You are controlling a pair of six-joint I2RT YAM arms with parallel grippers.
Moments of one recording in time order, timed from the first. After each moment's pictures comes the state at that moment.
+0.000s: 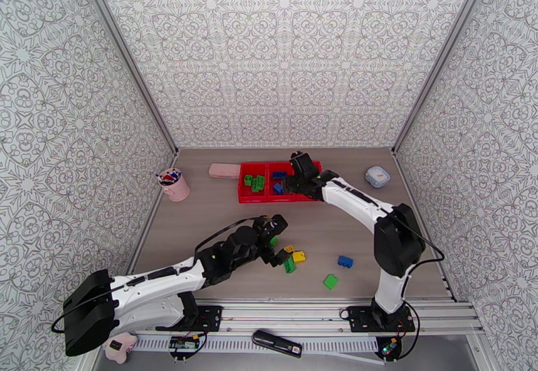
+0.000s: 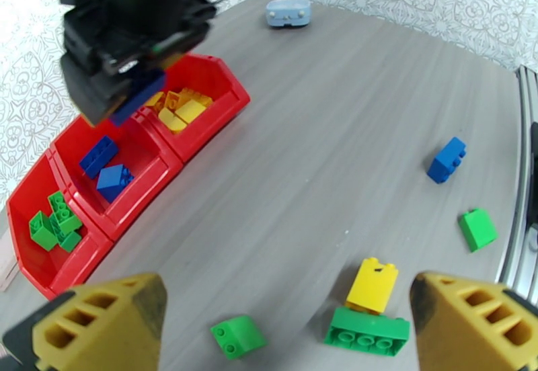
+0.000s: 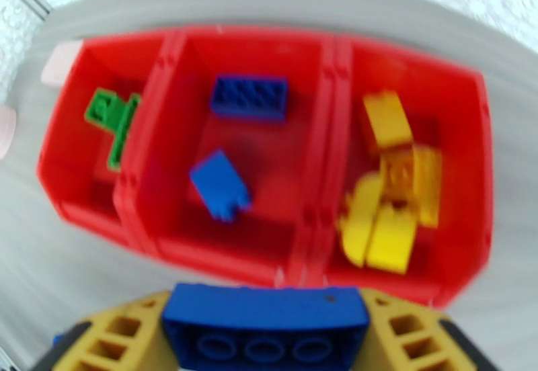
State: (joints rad) left arm -1.00 1.12 0.53 0.19 -0.10 0.05; right arm 0.59 1.94 1.62 -0.51 0.13 0.37
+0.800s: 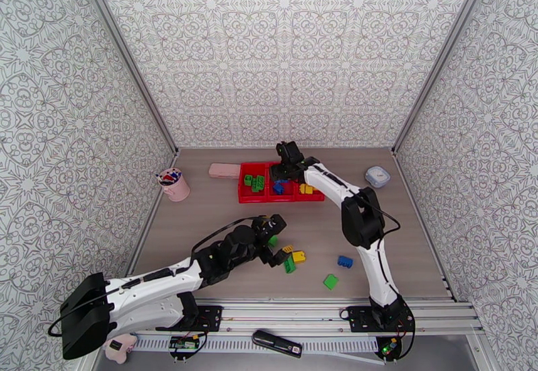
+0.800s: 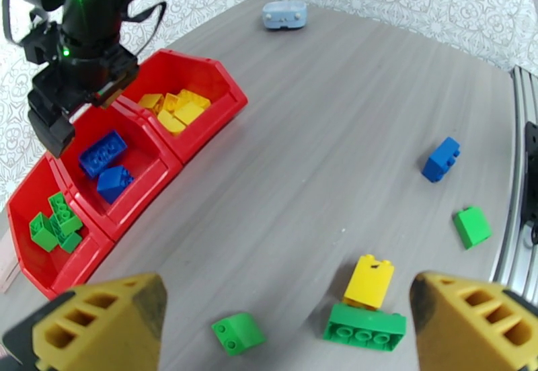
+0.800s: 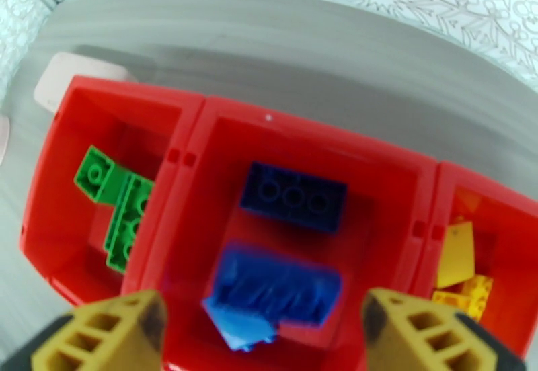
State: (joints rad) left arm -0.98 1.07 0.54 0.14 -0.07 0.06; right arm 0.56 2.21 1.91 -0.53 0.04 0.27
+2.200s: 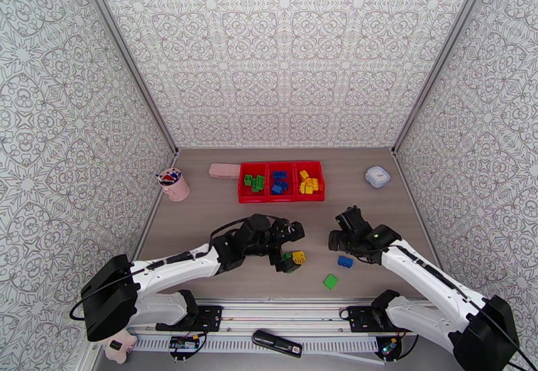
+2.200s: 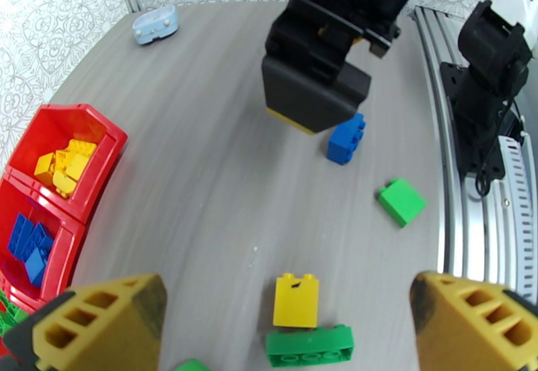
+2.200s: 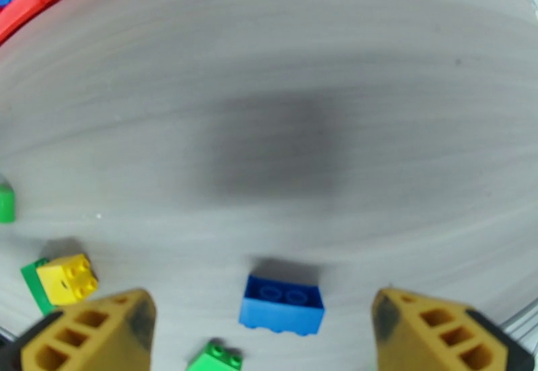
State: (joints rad) left arm -0.96 1.29 0.69 0.09 0.30 0.24; right arm 0.56 1.06 0.72 -0.88 0.22 0.69
